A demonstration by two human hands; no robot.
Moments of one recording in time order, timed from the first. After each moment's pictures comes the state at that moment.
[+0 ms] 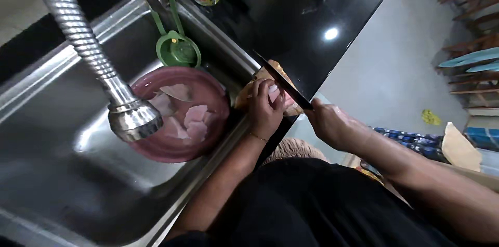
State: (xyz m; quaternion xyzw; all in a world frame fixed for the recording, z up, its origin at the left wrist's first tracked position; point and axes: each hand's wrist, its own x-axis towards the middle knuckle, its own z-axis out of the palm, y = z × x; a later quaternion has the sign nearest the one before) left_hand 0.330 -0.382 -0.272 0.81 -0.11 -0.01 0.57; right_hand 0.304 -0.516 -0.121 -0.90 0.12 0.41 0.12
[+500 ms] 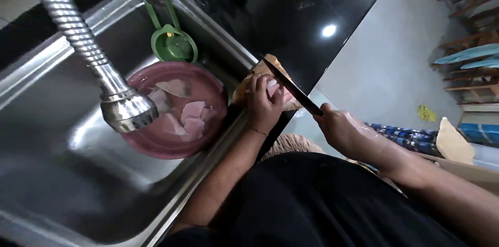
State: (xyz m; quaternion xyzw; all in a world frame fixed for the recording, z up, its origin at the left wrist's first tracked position) left_hand 0.328 -0.387 -0.280 0.82 -0.11 0.03 0.57; right_hand 0.269 -0.532 -0.118 -0.91 0.11 0.37 0.12
